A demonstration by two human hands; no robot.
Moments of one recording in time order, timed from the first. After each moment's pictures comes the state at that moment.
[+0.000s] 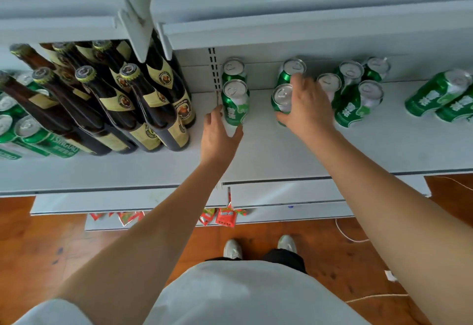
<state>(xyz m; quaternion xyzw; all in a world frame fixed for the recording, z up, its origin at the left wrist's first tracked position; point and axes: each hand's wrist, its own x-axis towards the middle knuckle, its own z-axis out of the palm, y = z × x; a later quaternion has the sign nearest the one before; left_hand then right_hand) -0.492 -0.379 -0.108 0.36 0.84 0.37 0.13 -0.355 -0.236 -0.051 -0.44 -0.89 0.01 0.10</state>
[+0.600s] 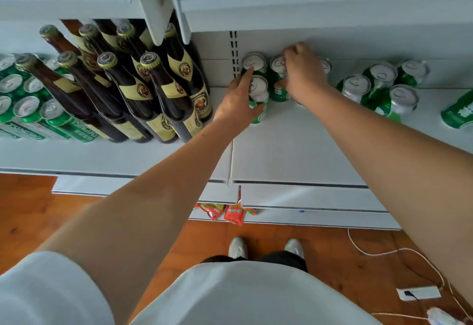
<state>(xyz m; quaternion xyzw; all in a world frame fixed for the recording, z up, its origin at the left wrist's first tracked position) -0.529 -0.336 -0.069 0.45 0.83 0.28 0.18 -0.438 -0.186 -0.047 -0.35 -0.93 0.07 0.07</state>
